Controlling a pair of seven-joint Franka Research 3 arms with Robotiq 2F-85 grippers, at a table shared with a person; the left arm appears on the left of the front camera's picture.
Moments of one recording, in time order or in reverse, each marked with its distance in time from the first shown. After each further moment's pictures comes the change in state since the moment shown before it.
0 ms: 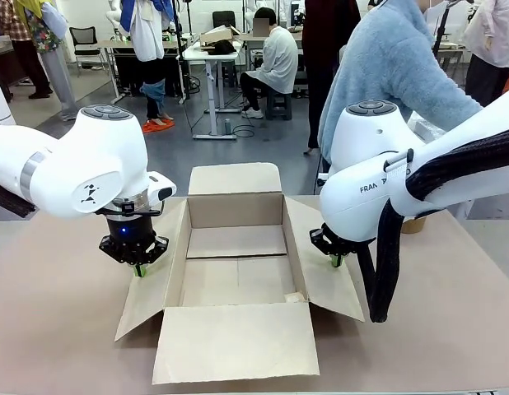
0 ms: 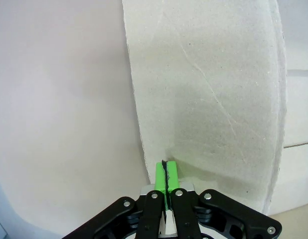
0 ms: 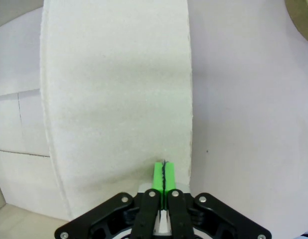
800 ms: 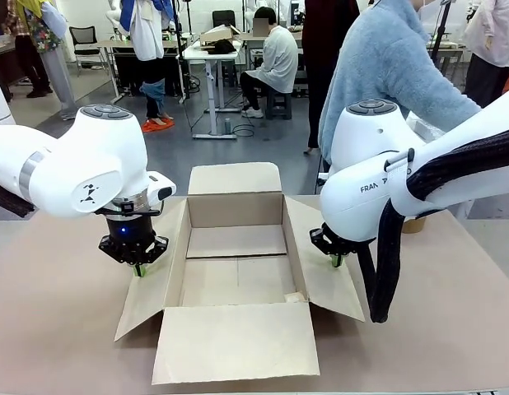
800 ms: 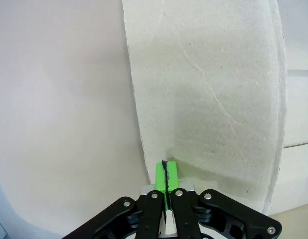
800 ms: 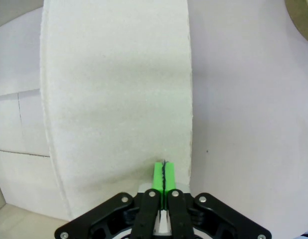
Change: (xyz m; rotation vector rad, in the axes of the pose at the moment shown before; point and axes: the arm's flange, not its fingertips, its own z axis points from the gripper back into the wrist) left arm 0.000 0.000 0.000 0.000 0.000 0.000; right arm 0.000 0.000 0.000 0.000 0.000 0.000
